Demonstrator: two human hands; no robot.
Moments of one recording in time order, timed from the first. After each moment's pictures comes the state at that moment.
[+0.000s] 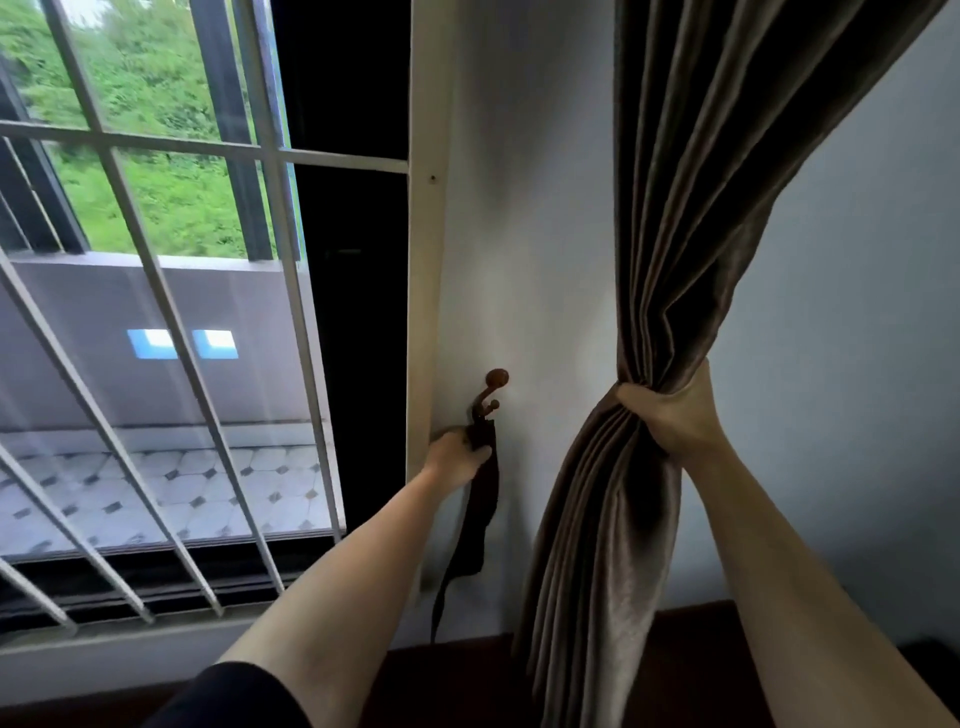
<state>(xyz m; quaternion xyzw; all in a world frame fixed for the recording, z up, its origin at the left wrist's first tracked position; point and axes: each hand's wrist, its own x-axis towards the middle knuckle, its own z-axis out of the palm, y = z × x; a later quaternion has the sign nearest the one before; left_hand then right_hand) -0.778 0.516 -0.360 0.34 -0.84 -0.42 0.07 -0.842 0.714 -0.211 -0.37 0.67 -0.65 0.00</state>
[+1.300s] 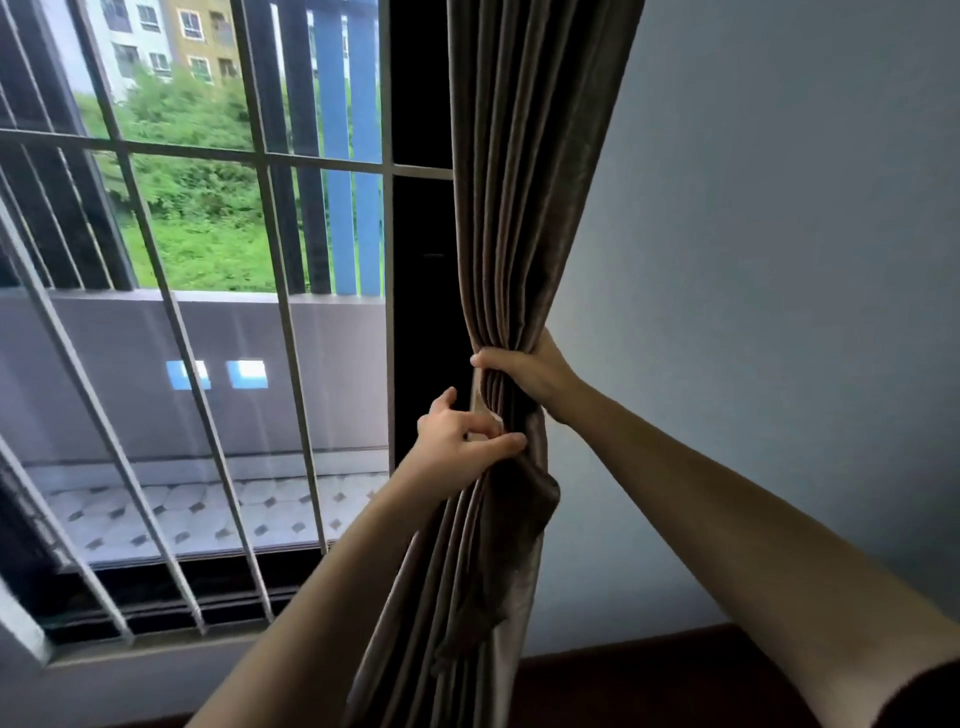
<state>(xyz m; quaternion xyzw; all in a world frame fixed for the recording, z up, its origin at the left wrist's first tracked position) -0.605 0.521 -0.274 0.20 -0.84 -0.48 0.14 -0.738 0.574 -0.230 -0.40 0.71 -0.57 0.14</state>
